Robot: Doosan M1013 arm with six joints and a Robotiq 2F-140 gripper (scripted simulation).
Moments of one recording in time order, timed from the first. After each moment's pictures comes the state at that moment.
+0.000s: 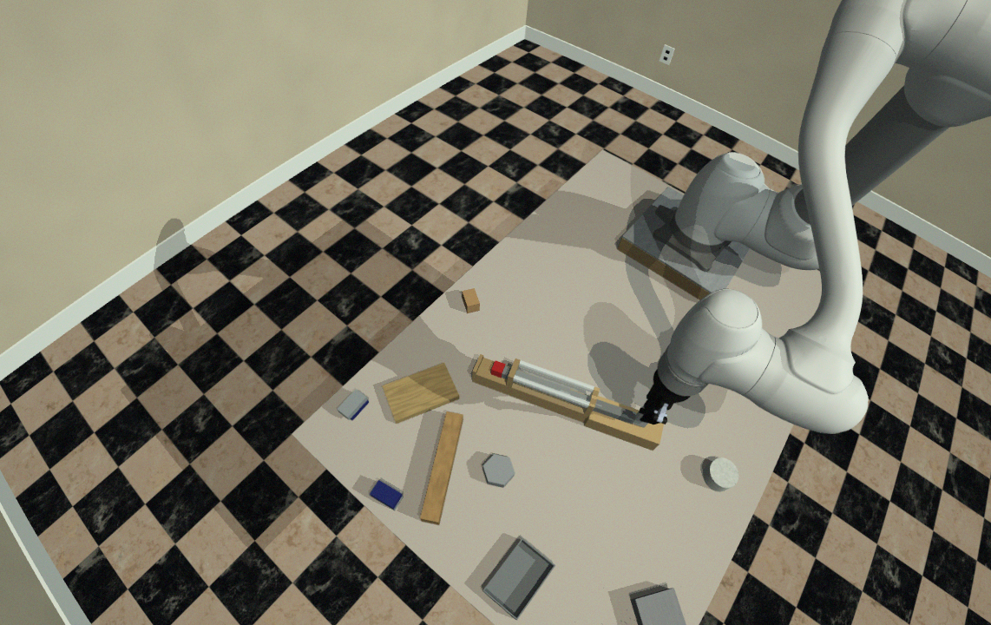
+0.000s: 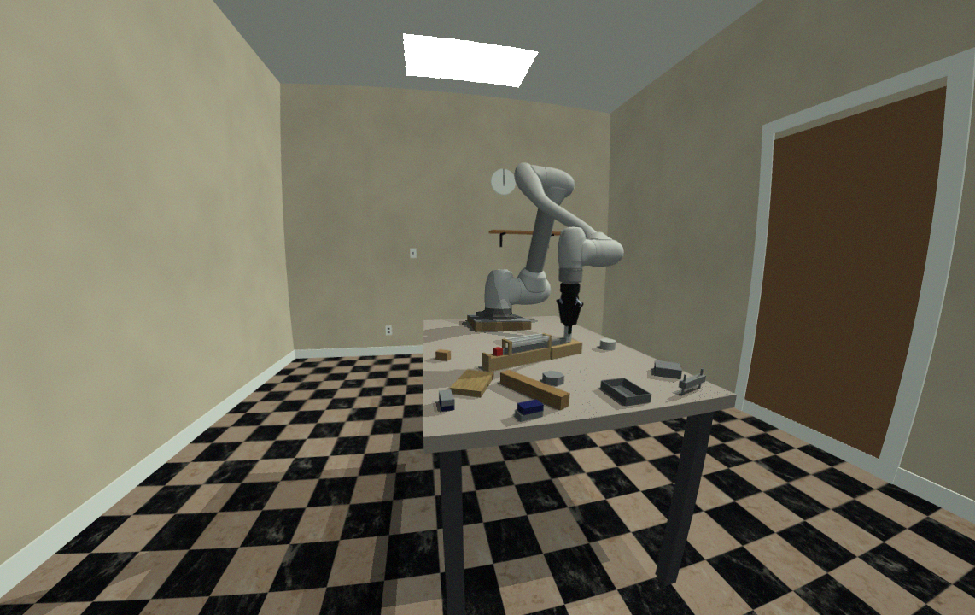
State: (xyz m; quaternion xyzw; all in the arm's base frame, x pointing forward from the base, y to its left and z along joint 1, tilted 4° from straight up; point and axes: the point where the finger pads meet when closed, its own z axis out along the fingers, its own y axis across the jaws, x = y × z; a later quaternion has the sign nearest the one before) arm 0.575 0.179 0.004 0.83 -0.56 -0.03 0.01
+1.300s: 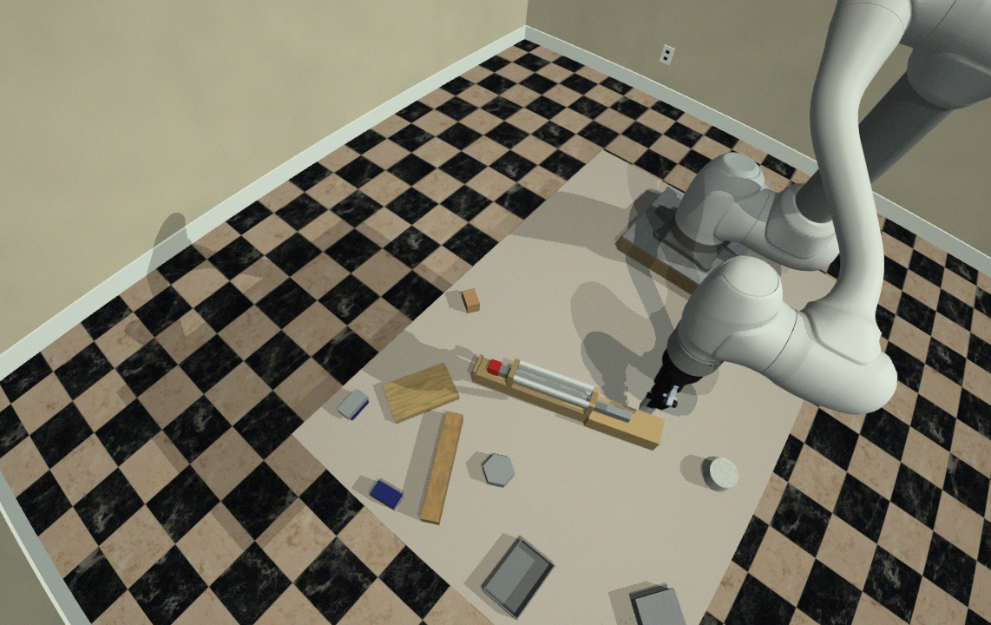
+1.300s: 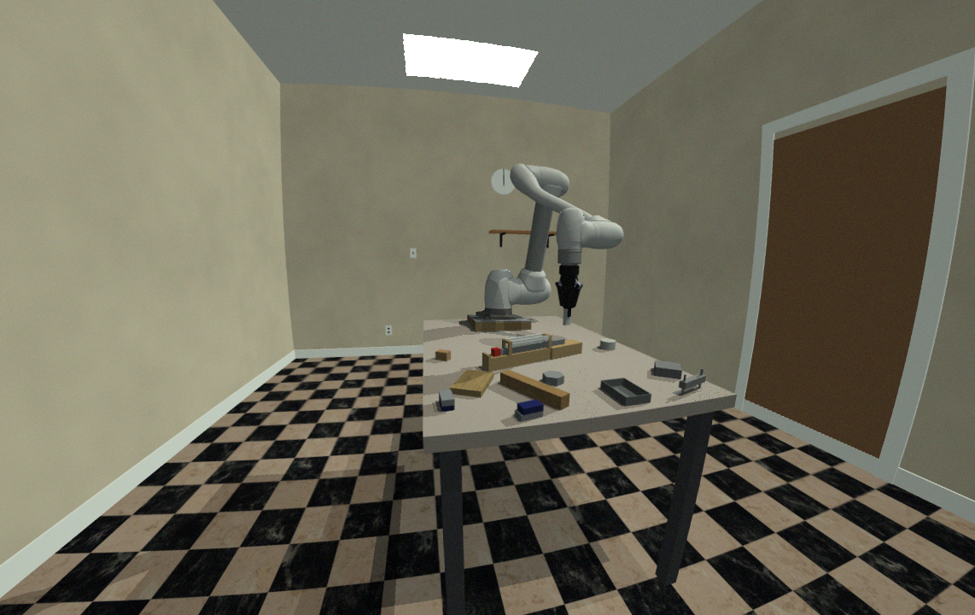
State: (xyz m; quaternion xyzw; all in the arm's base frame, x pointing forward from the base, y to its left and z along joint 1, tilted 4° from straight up) arm 0.583 0.169 0.074 0.83 -0.56 -0.03 0.01
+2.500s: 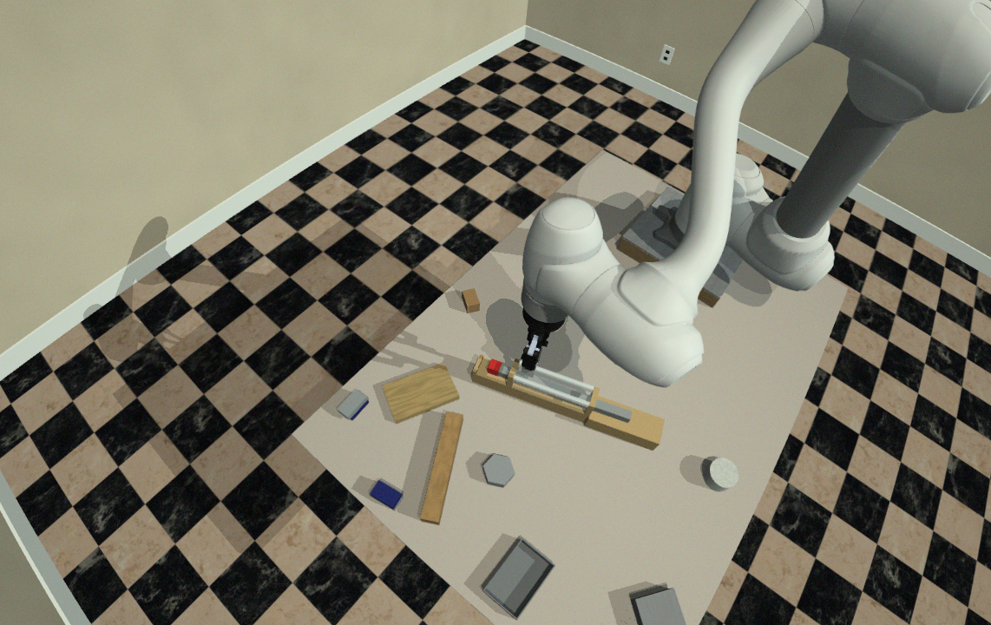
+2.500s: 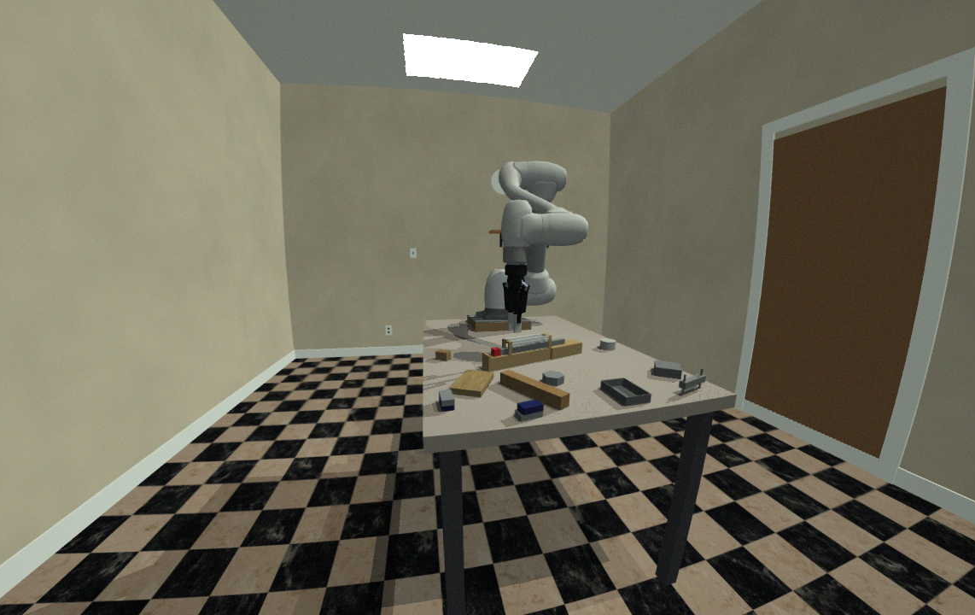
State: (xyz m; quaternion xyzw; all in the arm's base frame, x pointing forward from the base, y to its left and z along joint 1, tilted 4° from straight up) arm 0.672 -0.064 0.064 0.82 -0.56 -0.03 0.01
